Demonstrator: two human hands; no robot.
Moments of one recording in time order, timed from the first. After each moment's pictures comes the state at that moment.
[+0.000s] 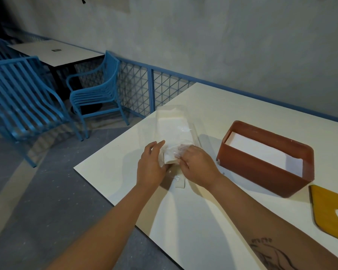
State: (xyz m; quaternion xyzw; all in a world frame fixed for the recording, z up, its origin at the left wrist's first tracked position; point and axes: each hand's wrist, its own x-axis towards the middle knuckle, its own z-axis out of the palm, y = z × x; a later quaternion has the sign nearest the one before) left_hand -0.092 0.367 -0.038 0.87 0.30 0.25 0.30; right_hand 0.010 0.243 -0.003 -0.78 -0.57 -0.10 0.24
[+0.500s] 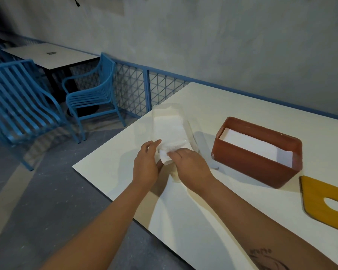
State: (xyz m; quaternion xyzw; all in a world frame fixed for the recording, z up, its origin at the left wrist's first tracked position) left_hand -0.101 0.364 -0.037 0.88 0.28 0.26 0.26; right_hand -0.018 0.236 -0.007 -0.77 -0.58 -0.19 0.18
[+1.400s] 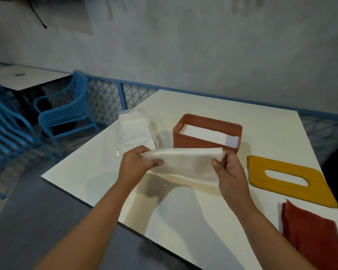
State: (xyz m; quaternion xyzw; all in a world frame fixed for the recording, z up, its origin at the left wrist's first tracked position) left_hand -0.106 0.268 0.026 0.81 0.25 0.24 0.46; right_hand -0.037 0.047 0.020 -0.68 -0.23 0.02 0.70
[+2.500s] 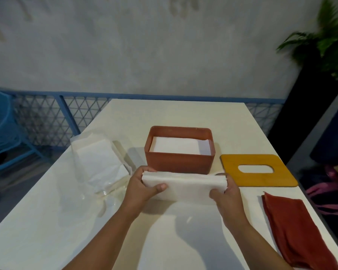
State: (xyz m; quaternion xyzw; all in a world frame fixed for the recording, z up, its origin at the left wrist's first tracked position) left_hand -0.048 0.259 -0.004 0.74 0.10 0.10 0.66; right_hand -0.032 0.043 -0.002 -0.73 0.04 -0.01 0.68
